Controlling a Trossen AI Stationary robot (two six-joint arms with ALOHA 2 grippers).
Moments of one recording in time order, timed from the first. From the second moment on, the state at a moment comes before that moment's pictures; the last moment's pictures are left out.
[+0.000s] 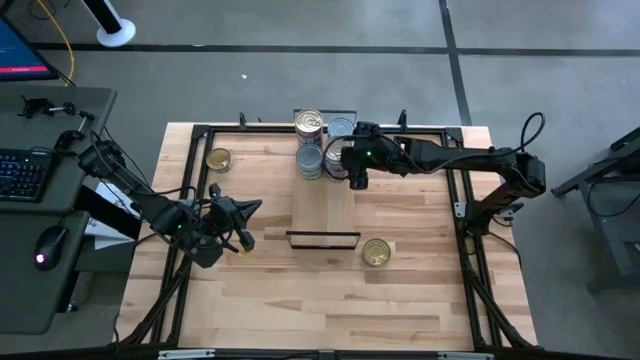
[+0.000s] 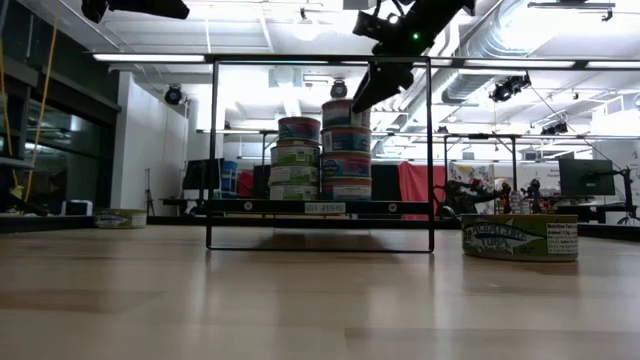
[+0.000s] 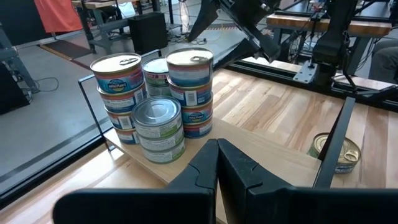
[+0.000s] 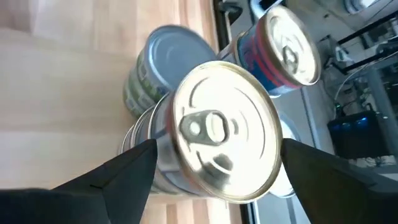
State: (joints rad) left arm -0.65 1.07 0.85 -0.58 -1.21 -0.73; right arm -0.22 1.53 1.27 -0.44 0.34 -0.50
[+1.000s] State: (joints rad) left arm -0.54 0.89 0.85 -0.52 -0.91 -0.63; right arm 0.06 0.95 1.03 -1.01 -0.02 0.61
